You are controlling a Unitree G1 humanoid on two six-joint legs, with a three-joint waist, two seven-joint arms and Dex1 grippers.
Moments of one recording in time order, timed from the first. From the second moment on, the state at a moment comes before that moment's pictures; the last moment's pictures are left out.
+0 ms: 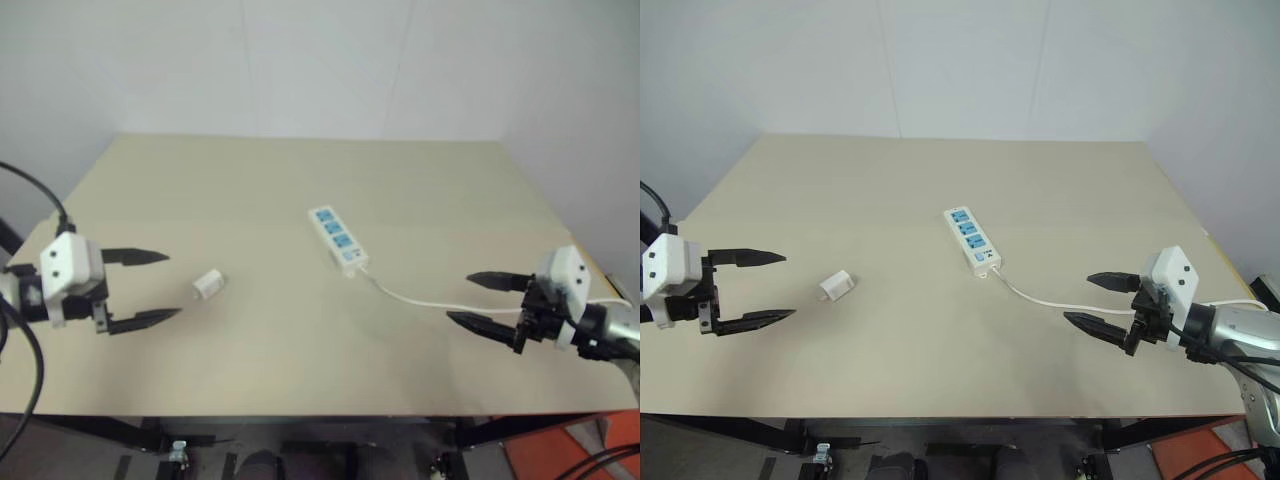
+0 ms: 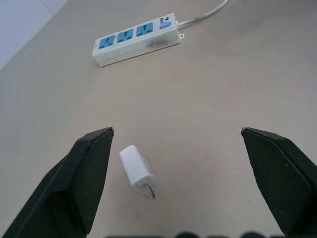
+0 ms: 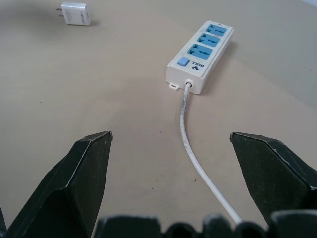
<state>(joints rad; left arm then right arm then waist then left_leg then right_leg) -0.16 1.04 0.41 -0.03 -0.45 0.11 -1.36 -0.06 -0.89 -0.36 -0.30 0.57 0.46 1.04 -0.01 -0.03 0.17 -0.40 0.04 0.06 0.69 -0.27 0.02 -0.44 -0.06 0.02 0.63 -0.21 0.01</state>
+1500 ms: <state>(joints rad) -0.19 1.03 0.37 -0.01 -0.45 0.09 -1.35 -0.78 -0.07 -0.01 0.74 0.08 -0.09 0.25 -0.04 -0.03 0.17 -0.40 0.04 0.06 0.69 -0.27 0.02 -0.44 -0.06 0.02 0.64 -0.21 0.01</state>
